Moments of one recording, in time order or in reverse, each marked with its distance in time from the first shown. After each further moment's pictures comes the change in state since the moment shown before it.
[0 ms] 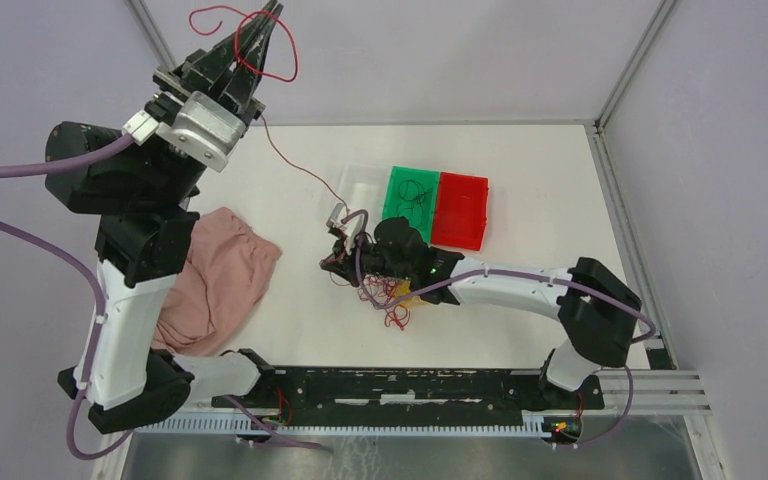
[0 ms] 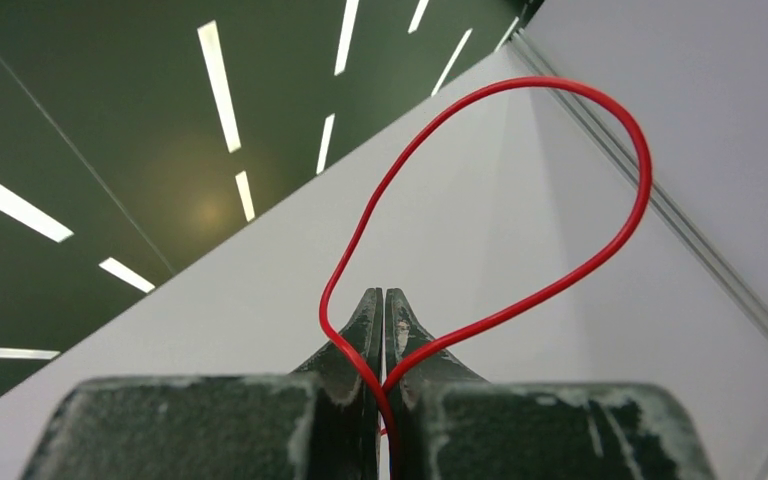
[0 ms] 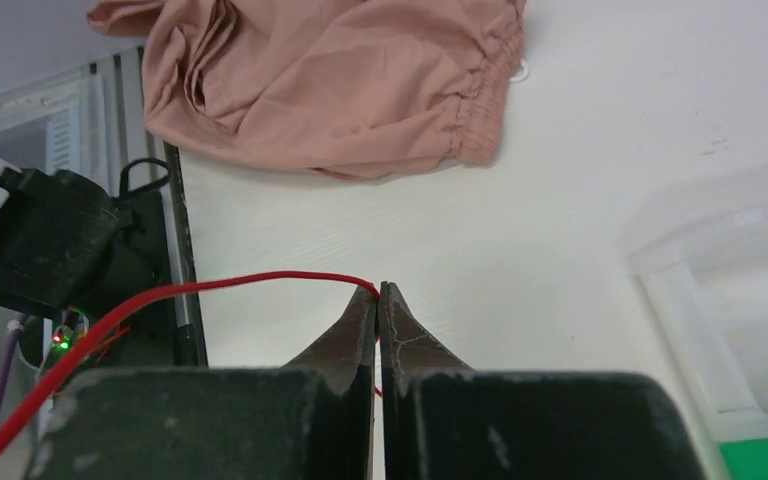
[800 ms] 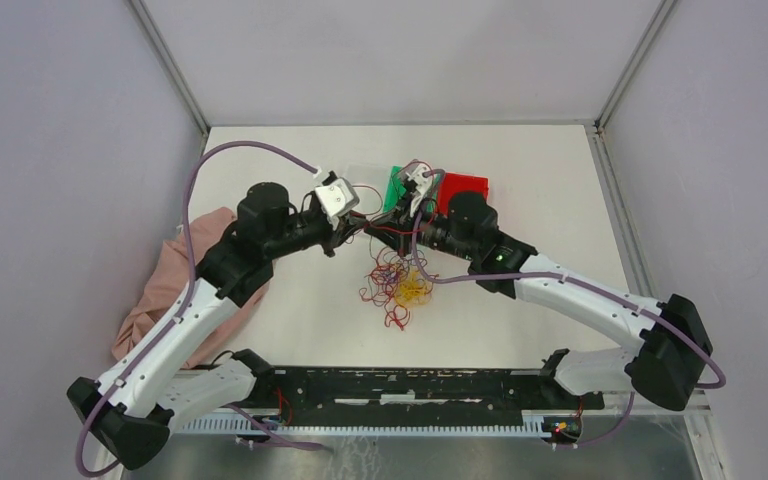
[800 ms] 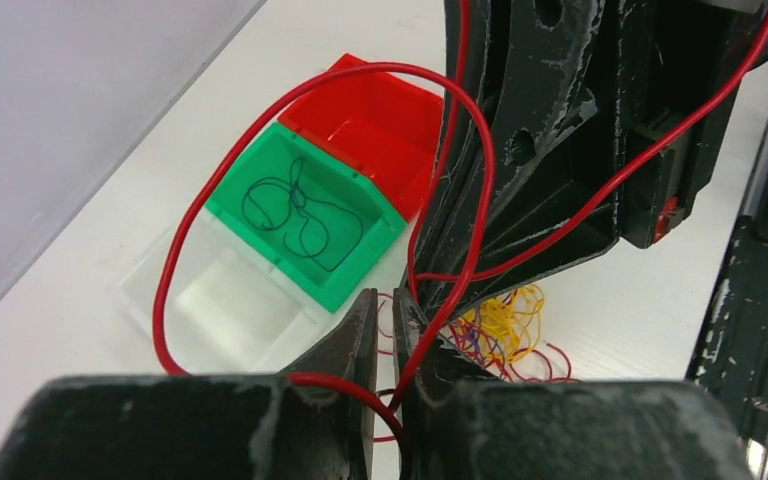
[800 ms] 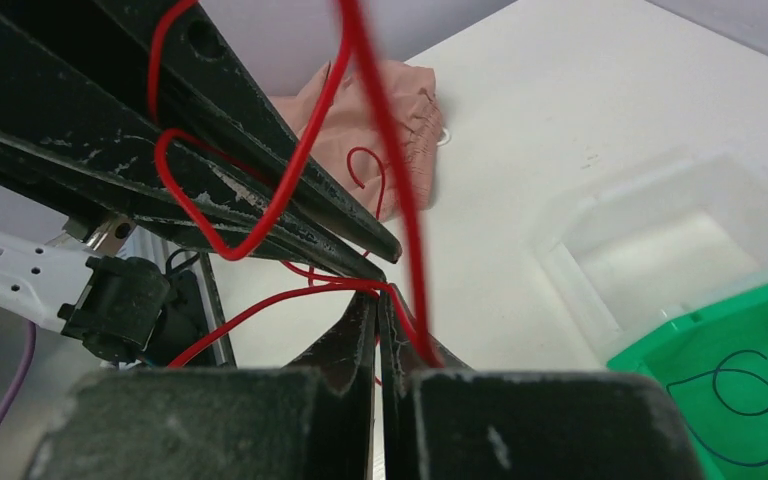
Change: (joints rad) left arm 0.046 -0.293 -1.033 -0.267 0.106 -0.457; right arm -0.201 -0.360 -0.105 -0.076 -0.058 0.172
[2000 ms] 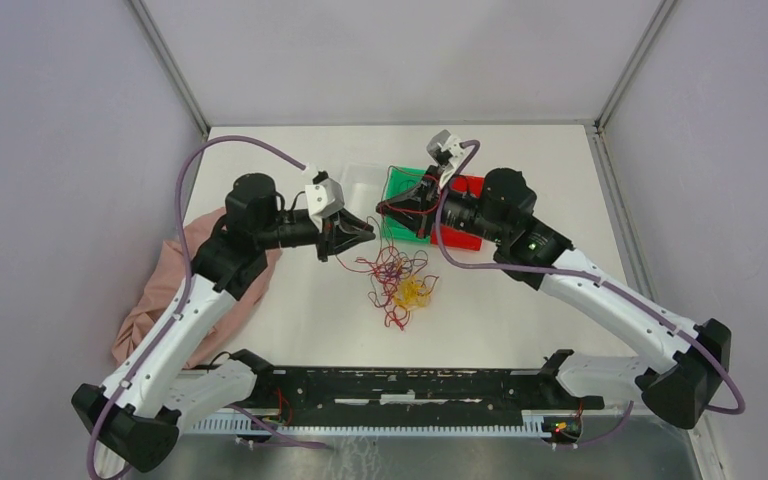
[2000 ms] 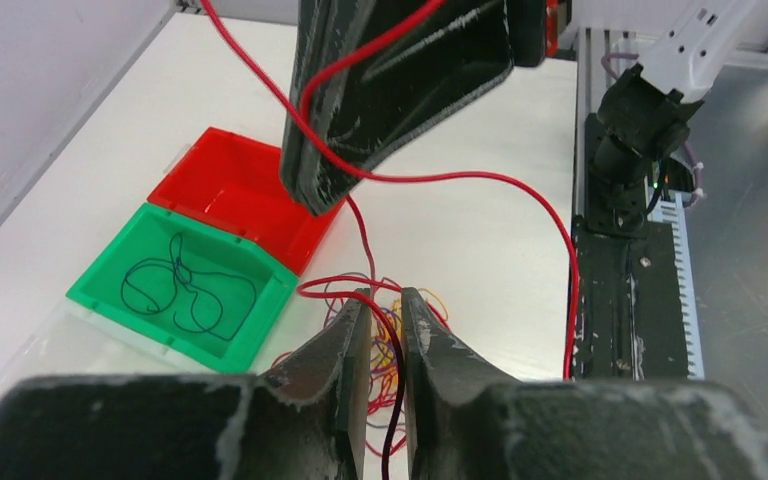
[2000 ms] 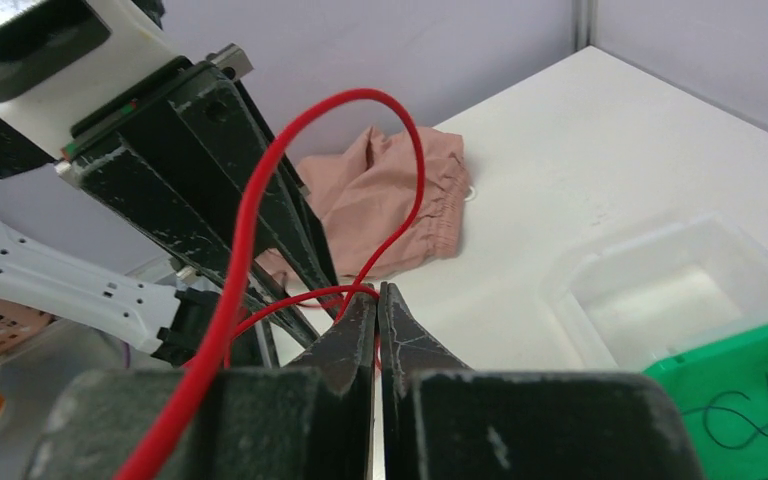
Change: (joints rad) left arm 0.121 0.008 0.022 -0.012 0.440 -0.031; right arm -0.089 -0.115 0.129 -0.162 -0.116 0.046
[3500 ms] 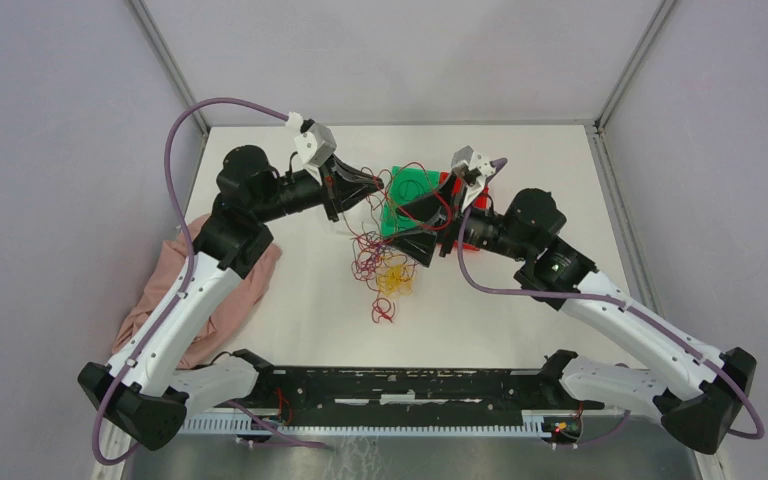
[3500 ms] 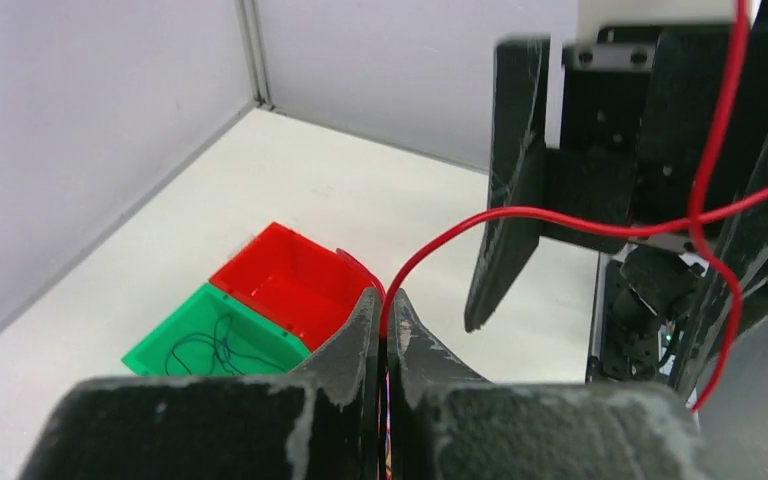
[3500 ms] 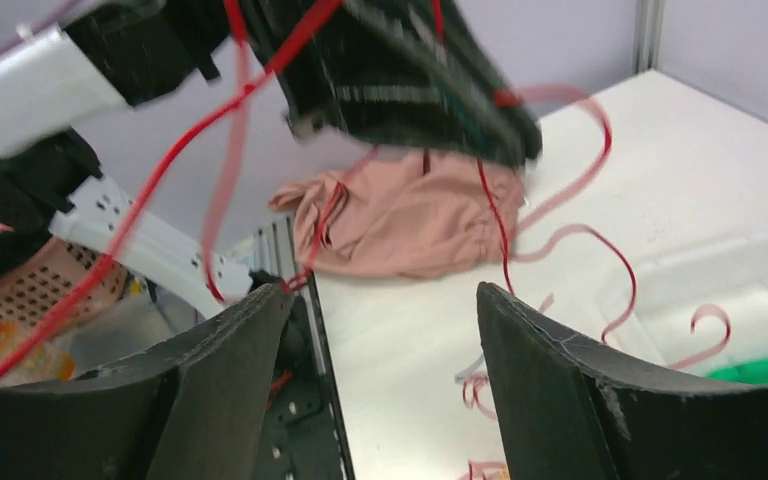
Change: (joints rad) left arm -0.006 0.123 0.133 0.276 -0.121 -0.308; right arm -0.002 -0.111 -0.082 0.096 -0.093 0.101
